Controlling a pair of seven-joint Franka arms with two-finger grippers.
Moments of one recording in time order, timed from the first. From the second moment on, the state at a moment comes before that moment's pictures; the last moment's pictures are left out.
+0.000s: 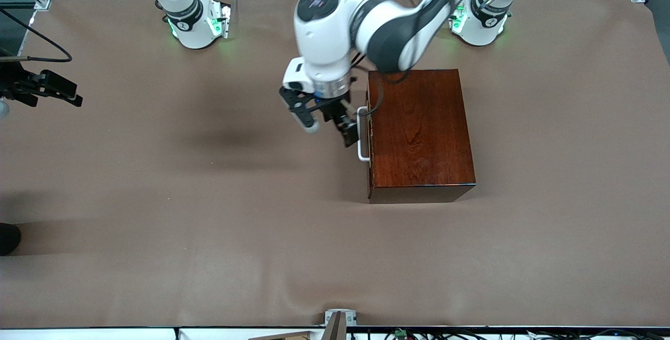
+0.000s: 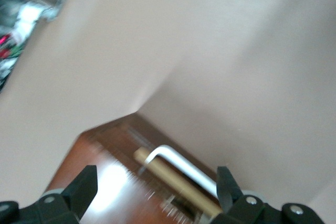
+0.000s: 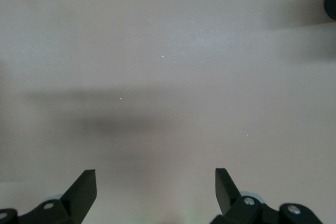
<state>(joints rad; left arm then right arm) -0.73 0.52 -0.11 -1.21 0.26 1.82 0.01 -0.01 -0.02 -0.06 -1.60 0.02 1.53 -0.04</state>
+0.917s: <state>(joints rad) -0.19 0.29 -0.11 -1.22 0.07 1.51 -0.07 -0.01 -0.02 -0.06 -1.59 0.02 1.53 -0.04</state>
